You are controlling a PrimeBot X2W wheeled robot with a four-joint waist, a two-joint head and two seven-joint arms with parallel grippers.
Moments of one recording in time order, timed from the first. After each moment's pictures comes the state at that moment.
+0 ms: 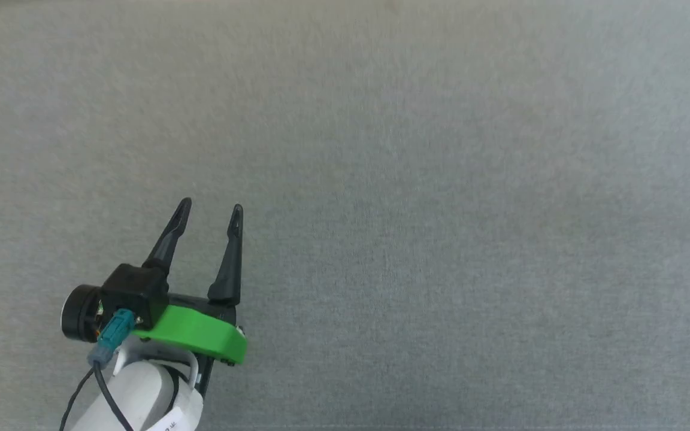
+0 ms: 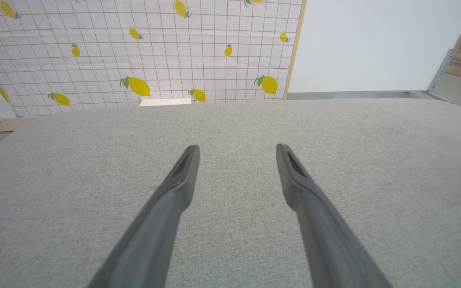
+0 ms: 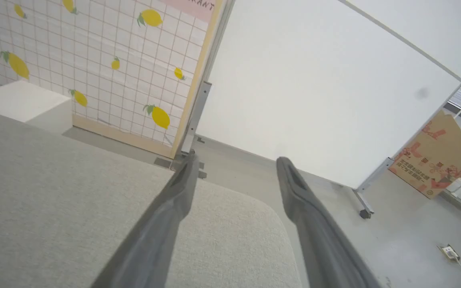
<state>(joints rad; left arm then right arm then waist) -0.21 0.43 -0.48 -0.08 -0.50 0.23 -0.23 -0.62 -0.81 0.08 0.43 0.40 0.13 -0.12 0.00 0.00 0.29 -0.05</state>
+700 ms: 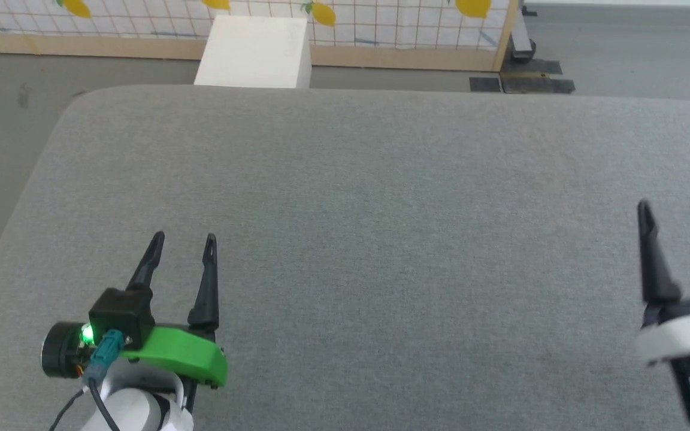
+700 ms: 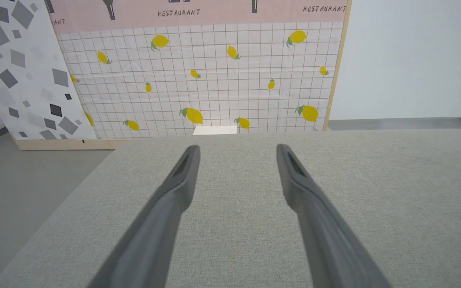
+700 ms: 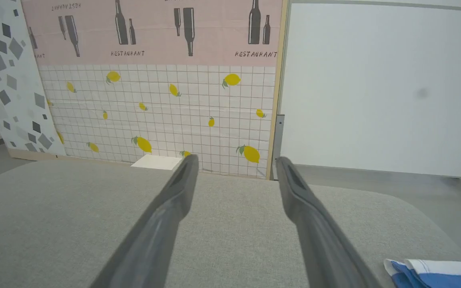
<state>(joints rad) -0.13 0.47 -0.46 -0.08 -0.49 0.32 -0.20 -0.07 -0.23 -0.12 -0.05 0.23 0.13 -0.11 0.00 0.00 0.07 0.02</state>
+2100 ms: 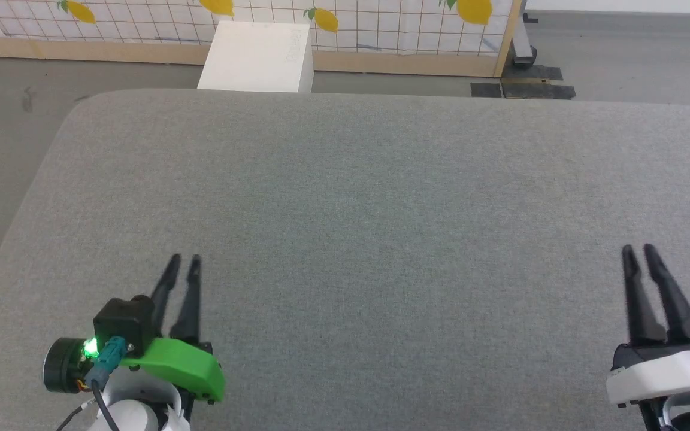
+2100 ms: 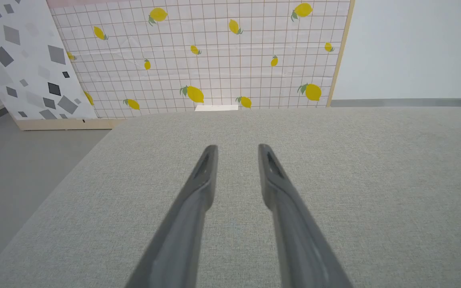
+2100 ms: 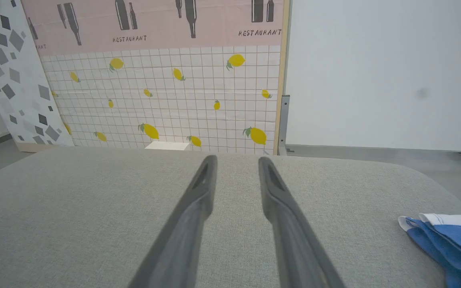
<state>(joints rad) -0.11 0.48 -0.48 -0.05 -0.52 0.31 -0.17 0.06 -0.12 -0.11 -0.10 0.16 0.13 -0.12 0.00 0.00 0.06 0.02</state>
